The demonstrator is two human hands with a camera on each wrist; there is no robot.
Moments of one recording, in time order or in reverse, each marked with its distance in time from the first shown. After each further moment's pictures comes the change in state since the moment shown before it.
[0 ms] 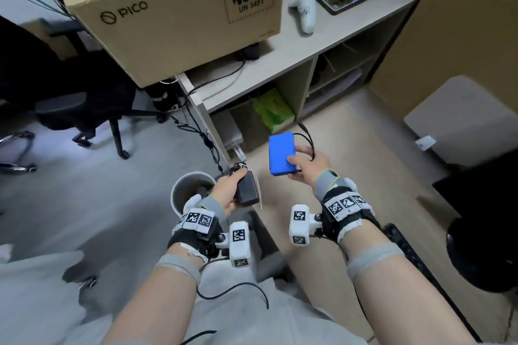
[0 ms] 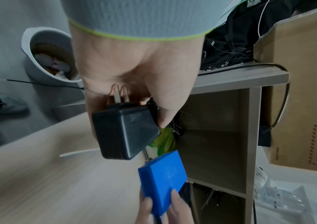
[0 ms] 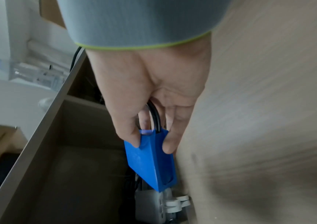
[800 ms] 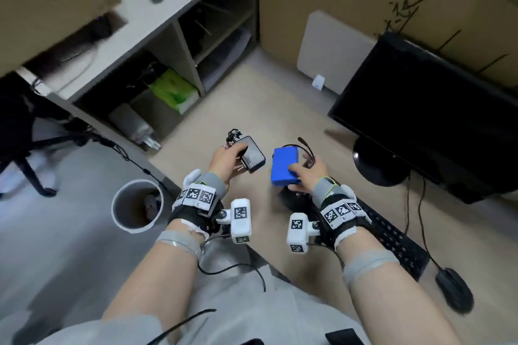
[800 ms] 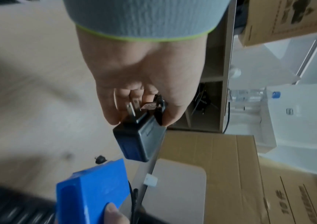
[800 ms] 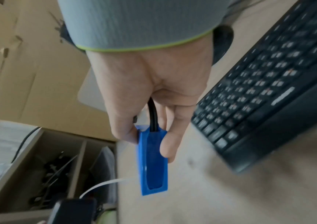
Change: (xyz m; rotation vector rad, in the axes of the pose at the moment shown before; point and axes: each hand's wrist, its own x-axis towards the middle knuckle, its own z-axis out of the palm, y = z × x) left_hand -0.076 -0.071 0.177 0.283 -0.274 0.175; right_hand -0.087 0.103 -0.200 0.054 0.410 0.108
